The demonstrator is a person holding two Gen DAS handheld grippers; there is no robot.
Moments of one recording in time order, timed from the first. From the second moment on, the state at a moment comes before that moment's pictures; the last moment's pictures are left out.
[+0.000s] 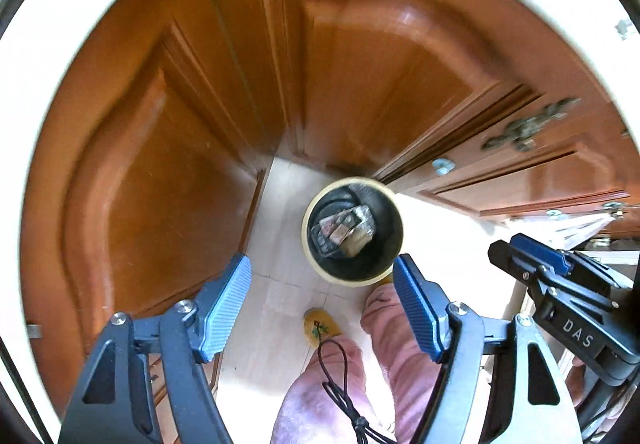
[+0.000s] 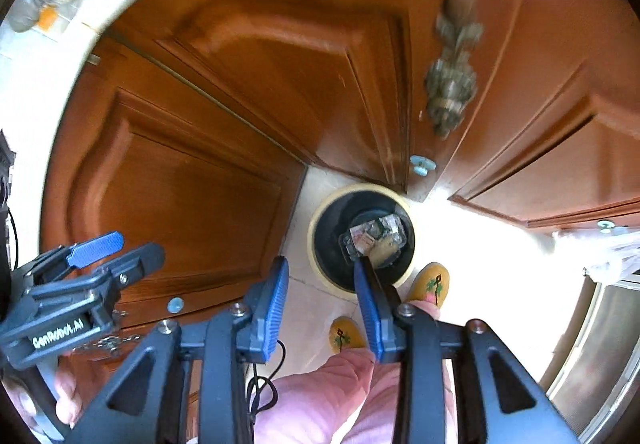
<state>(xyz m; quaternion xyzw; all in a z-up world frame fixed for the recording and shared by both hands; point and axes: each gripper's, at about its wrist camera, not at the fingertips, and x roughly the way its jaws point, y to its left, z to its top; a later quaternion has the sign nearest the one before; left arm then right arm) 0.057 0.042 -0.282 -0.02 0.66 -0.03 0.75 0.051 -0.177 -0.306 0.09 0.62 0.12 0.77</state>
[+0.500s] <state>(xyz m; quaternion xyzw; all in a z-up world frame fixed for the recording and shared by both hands) 0.088 0.037 -0.106 -0.03 0.50 -0.09 0.86 0.029 -0.201 -0.132 0.06 0.44 0.05 0.90</state>
